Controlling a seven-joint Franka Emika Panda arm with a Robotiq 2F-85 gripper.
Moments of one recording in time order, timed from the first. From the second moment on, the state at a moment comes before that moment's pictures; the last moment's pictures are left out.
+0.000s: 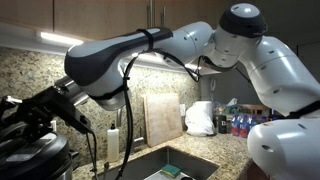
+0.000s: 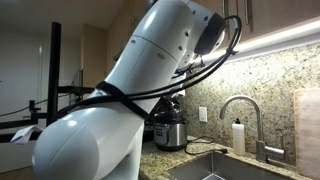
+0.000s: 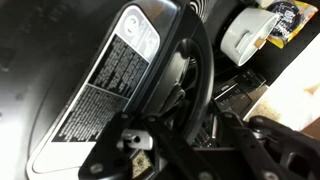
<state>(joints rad) 2.35 -0.53 -1.58 -2.20 0.18 3.06 0.13</state>
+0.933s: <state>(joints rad) 2.22 -0.74 -1.48 -2.25 0.19 3.05 0.10</state>
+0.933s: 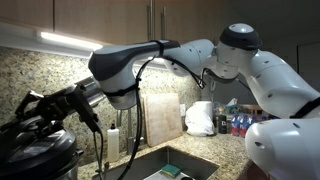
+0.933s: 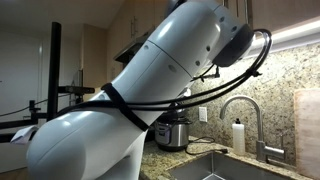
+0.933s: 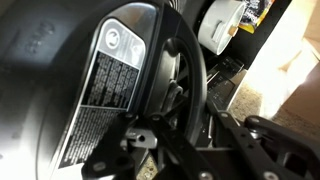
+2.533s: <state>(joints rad) 2.30 -0.96 -1.51 -2.10 0.16 2.88 -0.04</state>
